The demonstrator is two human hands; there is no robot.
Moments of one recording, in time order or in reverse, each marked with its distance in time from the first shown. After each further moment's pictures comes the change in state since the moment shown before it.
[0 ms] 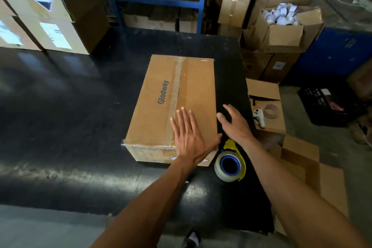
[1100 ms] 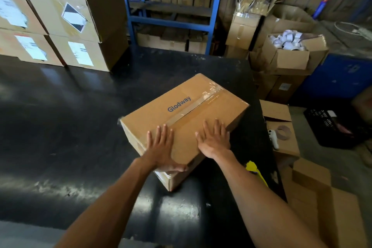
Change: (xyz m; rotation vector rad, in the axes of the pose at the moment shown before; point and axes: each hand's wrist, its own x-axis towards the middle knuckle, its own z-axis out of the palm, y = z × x) left_hand 0.031 -0.179 -0.072 0.226 -0.405 0.144; right_hand 0.009 -0.119 0.100 -0.580 -0.170 0.021
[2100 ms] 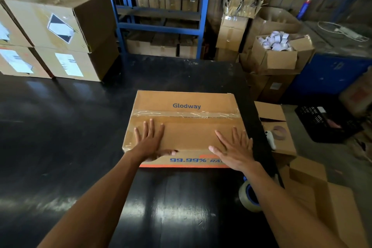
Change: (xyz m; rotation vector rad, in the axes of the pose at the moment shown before) left_hand 0.055 -0.059 -0.027 -0.047 0.003 -0.002; right_hand 0.002 0.072 -0.004 -0.043 0.023 -0.007
